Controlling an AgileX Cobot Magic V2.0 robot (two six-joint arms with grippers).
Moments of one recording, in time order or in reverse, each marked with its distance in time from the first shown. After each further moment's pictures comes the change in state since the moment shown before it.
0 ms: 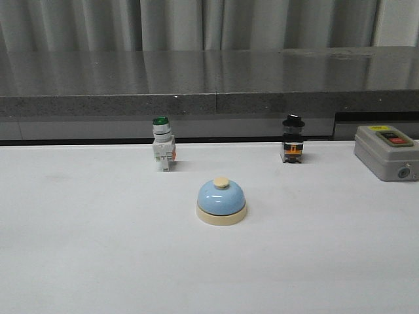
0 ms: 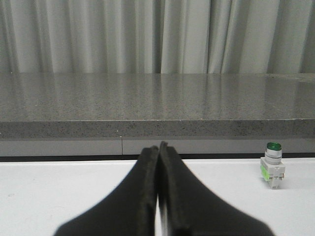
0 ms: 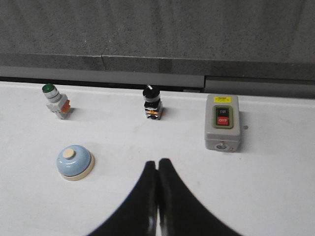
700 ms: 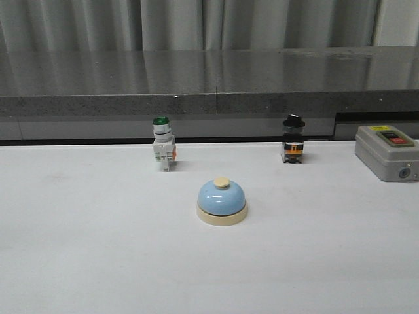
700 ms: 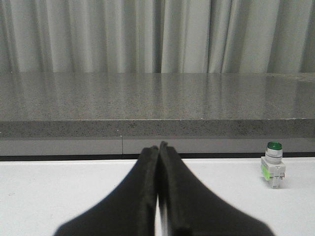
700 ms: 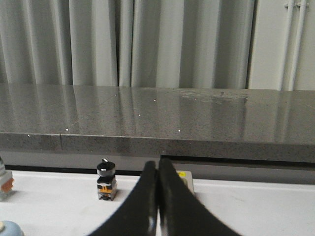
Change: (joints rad) left arm 0.000 0.000 0.000 0.000 0.002 0.000; right arm 0.000 -0.523 0.599 -0.106 -0.635 0.000
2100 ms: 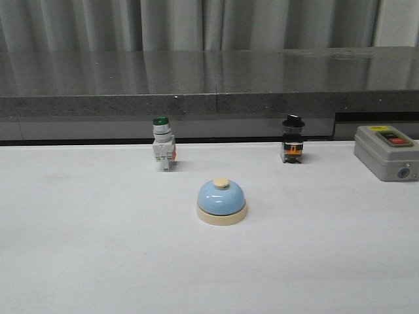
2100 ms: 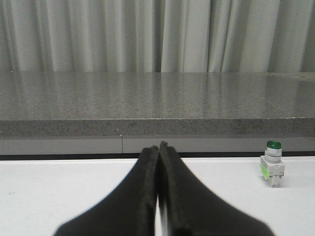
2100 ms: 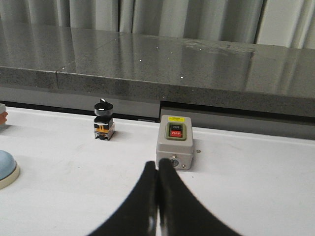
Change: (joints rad) left arm 0.000 0.000 0.000 0.000 0.002 0.000; right arm 0.000 0.000 0.072 -0.079 0.107 0.000
